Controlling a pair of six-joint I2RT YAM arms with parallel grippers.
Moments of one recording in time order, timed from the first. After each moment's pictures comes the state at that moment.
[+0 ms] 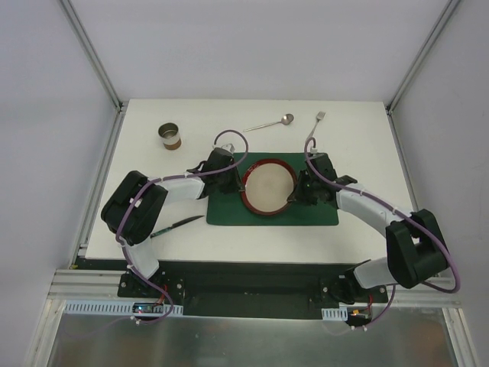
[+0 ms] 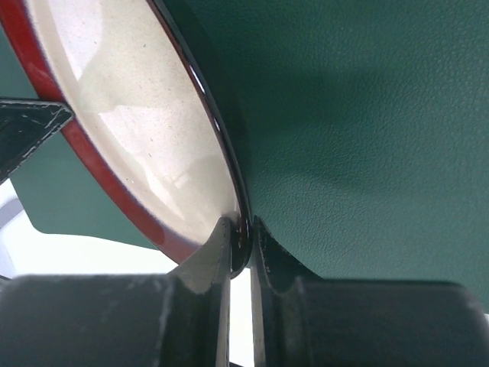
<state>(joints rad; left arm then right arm) -0.59 1.76 0.93 0.05 0.15 -0.71 0.48 1.41 0.81 -0.35 -0.10 0.69</state>
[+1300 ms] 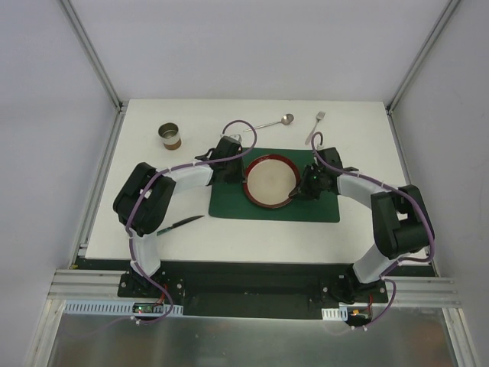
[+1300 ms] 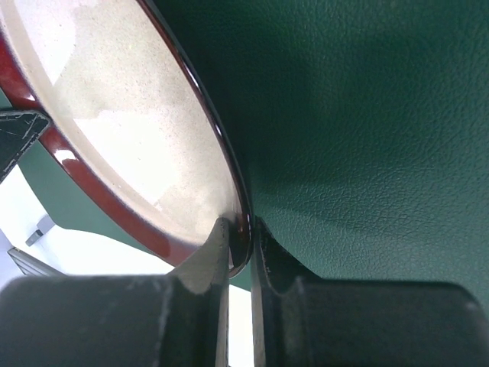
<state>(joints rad) -0.59 1.88 1.16 -0.12 0.10 -0.61 0.31 1.63 0.87 -0.28 -0.32 0.66</state>
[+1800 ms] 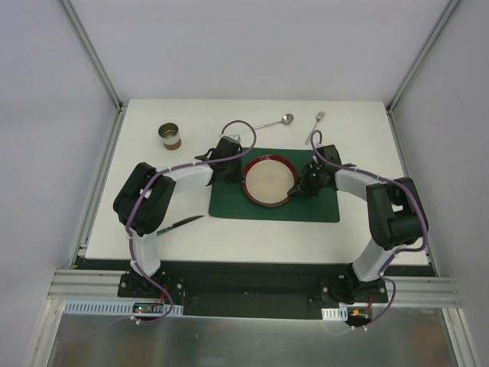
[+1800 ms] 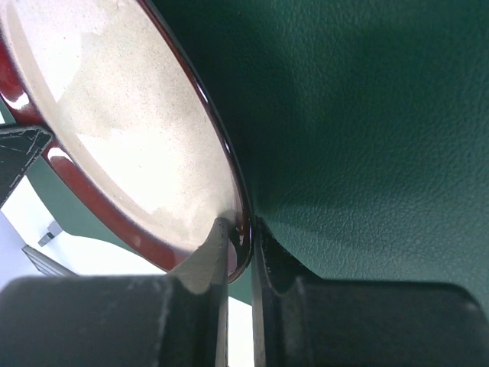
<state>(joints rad) -0.59 1.88 1.16 -0.13 0.09 -0.61 0.29 1.70 0.91 -0.27 -0.36 0.66</state>
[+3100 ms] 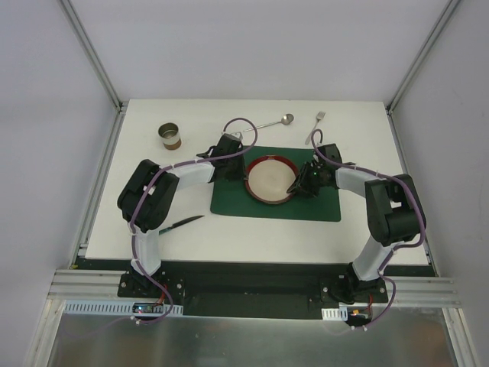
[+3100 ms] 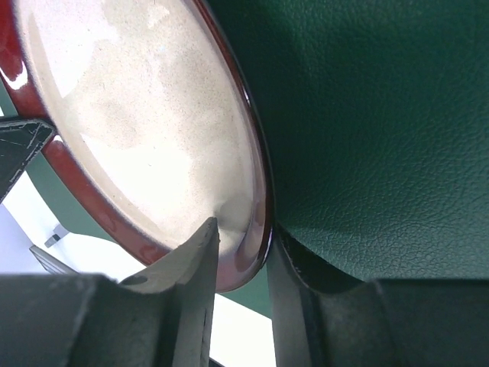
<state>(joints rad) -0.57 1.93 1.20 -0.11 0.12 -0.60 0.26 1.75 0.94 -0.26 -0.40 0.66</state>
